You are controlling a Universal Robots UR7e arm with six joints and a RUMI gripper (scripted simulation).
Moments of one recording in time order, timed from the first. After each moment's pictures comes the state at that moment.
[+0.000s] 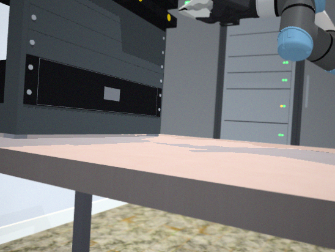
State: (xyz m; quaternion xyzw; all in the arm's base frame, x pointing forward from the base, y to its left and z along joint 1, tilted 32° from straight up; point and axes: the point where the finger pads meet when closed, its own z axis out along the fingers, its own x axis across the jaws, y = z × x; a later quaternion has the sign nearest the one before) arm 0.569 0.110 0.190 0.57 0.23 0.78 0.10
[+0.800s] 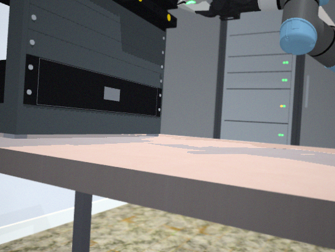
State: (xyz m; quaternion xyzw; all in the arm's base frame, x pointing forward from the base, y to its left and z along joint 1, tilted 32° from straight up) arm 0.556 0.134 0.182 0.57 0.23 0.78 0.10
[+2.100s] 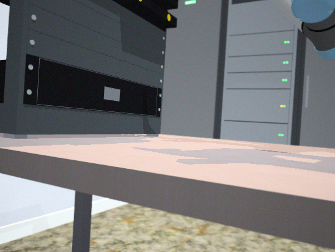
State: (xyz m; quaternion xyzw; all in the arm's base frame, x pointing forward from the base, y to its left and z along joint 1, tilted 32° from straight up) arm 0.503 0.226 0.149 0.57 0.23 0.78 0.10
